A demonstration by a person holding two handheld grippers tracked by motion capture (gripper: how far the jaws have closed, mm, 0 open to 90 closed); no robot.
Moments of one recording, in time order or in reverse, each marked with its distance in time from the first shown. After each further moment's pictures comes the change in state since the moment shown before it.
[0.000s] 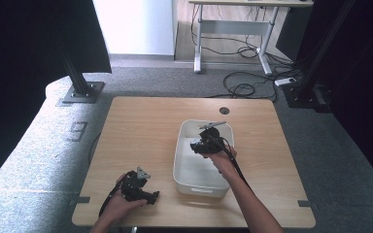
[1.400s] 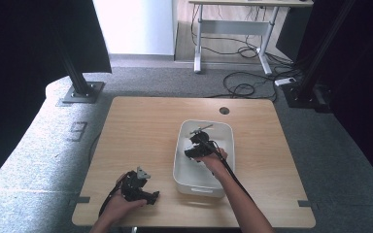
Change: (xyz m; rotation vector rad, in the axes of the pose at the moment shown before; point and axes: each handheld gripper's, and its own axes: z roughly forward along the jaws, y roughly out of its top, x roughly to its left) left arm 0.000 0.000 0.000 -0.001 -0.002 0.003; right arm 0.008 -0.007 0.046 0.130 0.016 -0.038
